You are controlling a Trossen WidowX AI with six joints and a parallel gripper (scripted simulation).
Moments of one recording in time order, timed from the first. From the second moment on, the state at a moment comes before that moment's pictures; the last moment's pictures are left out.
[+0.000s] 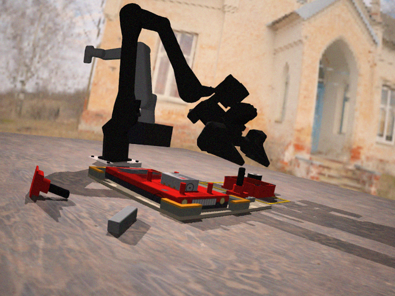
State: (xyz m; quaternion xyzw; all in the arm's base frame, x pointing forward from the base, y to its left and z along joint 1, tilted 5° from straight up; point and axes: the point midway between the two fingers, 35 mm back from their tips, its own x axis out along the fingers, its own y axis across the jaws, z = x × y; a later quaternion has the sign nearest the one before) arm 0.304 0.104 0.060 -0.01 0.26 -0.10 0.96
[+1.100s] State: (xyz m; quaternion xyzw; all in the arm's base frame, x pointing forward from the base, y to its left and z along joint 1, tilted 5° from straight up) arm 0.303 0.101 0.036 -0.01 0.26 -0.10 0.96
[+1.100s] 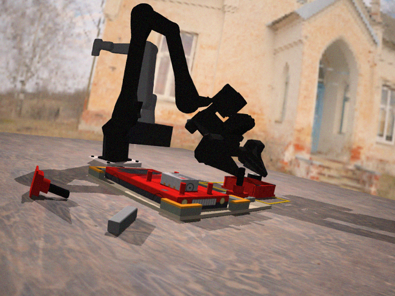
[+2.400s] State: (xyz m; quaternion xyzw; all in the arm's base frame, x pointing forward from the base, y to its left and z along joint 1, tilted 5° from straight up) arm 0.302 0.099 0.017 -0.01 0.26 -0.10 0.96
